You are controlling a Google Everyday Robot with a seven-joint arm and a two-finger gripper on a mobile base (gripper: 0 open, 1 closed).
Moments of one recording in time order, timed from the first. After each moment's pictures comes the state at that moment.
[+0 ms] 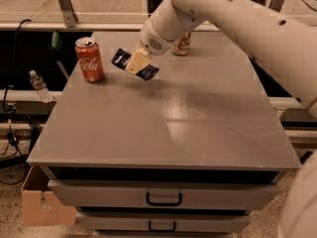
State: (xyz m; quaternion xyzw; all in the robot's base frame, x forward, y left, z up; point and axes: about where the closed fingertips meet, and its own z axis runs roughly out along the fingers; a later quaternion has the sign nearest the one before) arm 0.668 0.052 0.900 -0.60 0.72 0.11 0.33
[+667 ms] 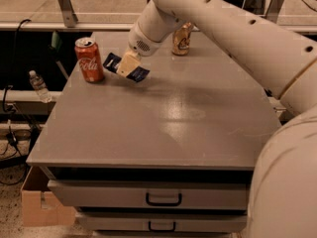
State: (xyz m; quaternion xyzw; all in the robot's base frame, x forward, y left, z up) arm 0.681 0.080 0.882 -0.61 0.72 0.12 0.30
